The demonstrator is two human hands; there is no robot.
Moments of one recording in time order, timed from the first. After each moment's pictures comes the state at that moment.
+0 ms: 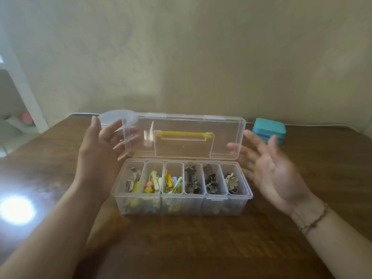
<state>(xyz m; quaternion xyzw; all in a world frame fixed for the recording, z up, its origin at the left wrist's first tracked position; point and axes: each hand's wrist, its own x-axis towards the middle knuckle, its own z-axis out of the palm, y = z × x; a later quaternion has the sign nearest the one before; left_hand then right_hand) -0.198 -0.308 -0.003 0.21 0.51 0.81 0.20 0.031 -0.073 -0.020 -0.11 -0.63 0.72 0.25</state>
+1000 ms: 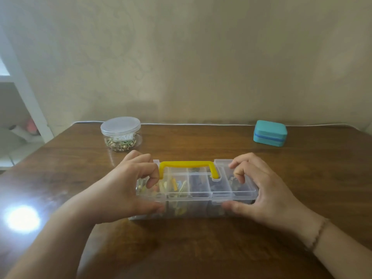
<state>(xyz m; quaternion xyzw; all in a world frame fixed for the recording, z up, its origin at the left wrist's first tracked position) -0.190 -0.329 -0.004 0.63 0.72 0.28 0.00 0.041 -0.109 -0.020 -0.10 -0.94 0.17 0.27</state>
